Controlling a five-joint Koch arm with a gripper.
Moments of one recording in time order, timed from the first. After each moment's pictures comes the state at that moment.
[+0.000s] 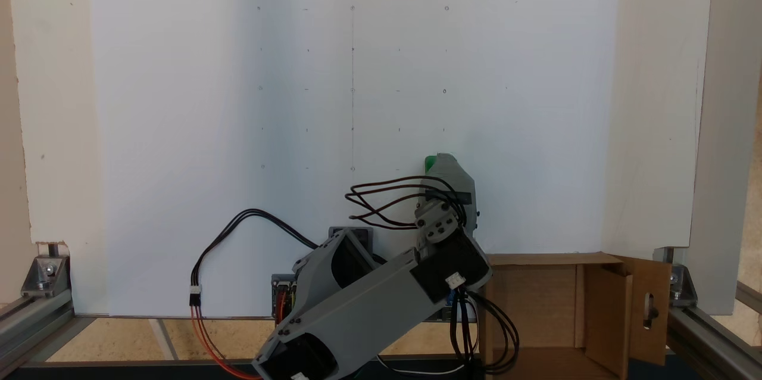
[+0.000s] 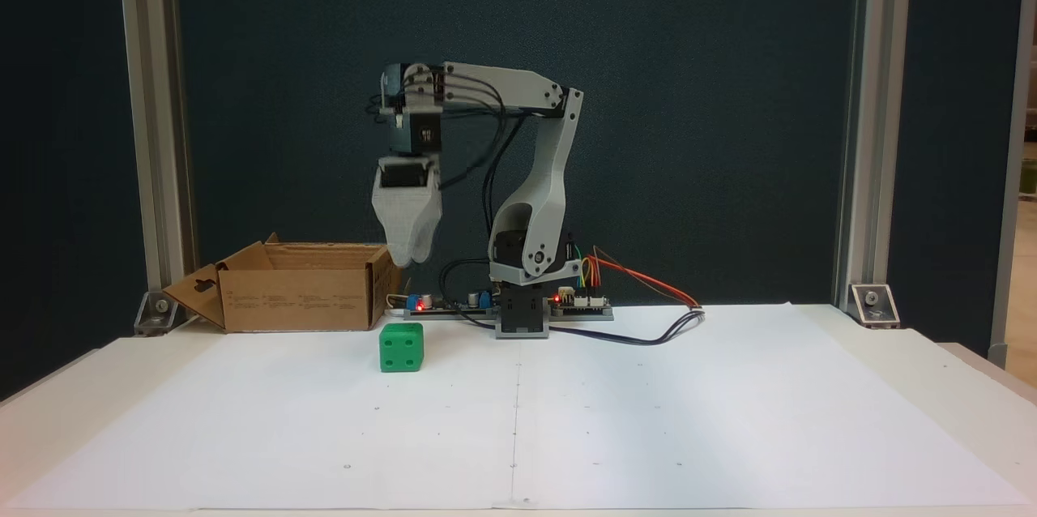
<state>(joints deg) 53.6 106.3 104.0 65.6 -53.2</state>
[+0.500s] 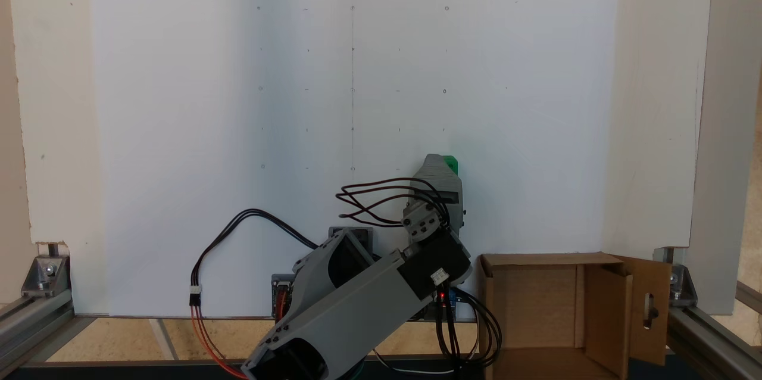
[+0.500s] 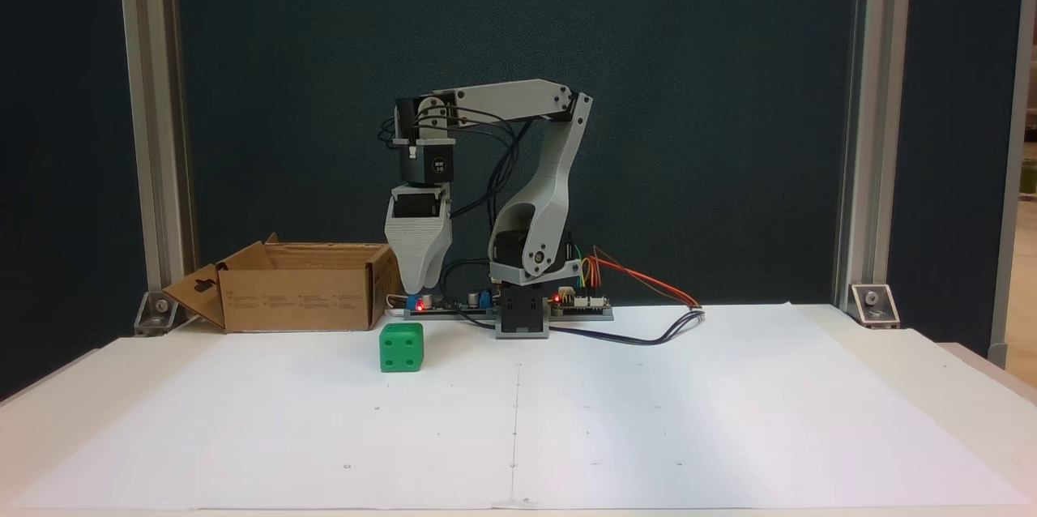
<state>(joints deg) 53.0 111.4 115.5 54.8 -53.2</state>
